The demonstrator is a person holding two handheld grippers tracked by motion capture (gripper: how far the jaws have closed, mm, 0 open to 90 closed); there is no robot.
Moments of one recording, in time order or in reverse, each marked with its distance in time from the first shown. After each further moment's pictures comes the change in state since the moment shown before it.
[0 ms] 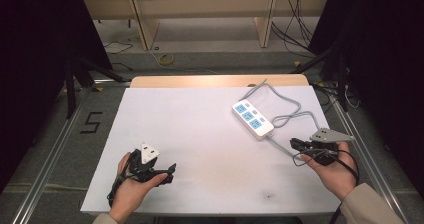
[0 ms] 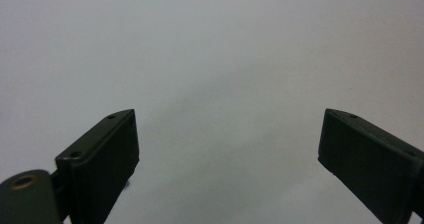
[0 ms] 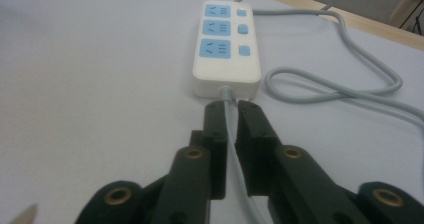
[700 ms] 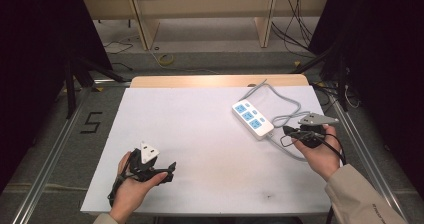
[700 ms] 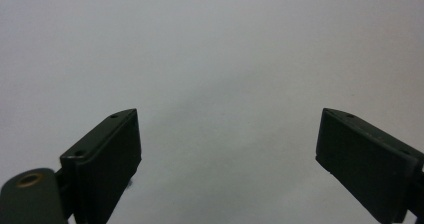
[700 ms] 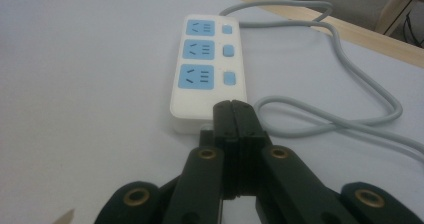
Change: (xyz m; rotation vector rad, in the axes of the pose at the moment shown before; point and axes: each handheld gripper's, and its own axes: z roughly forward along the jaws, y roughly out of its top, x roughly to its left) left arm 0.000 0.001 0.000 -0.016 0.008 -0.010; right arm -0.009 0.030 0.036 0.027 -0.026 0.011
